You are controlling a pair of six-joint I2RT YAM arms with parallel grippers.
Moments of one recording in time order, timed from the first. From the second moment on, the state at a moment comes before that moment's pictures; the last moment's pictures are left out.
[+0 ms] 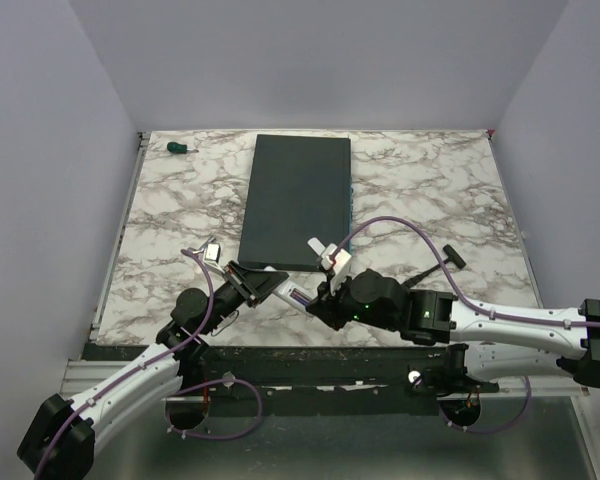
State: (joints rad) left arm -0.66 0.57 0.03 0.62 0.18 -1.40; right arm 1.30 1.07 0.77 -0.14 0.20 0.35
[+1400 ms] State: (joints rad) left arm -0.66 0.54 0.03 0.54 0.18 -1.38; right arm 1.30 1.19 0.86 -0.19 0.24 0.37
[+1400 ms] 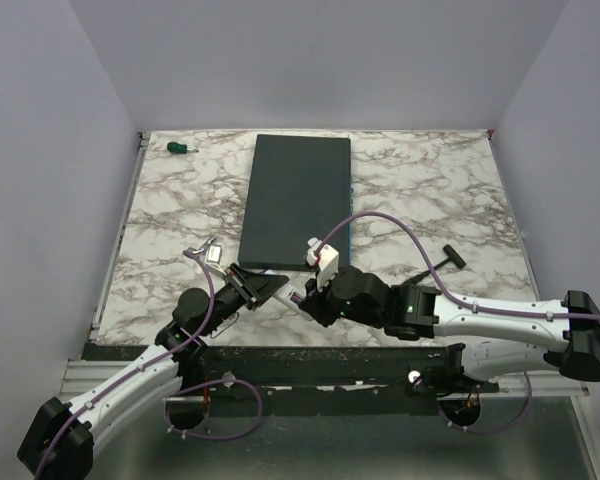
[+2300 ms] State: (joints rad) left arm -0.66 0.54 0.03 0.56 0.18 -1.39; right arm 1.30 1.04 0.86 -0.20 0.23 0.35
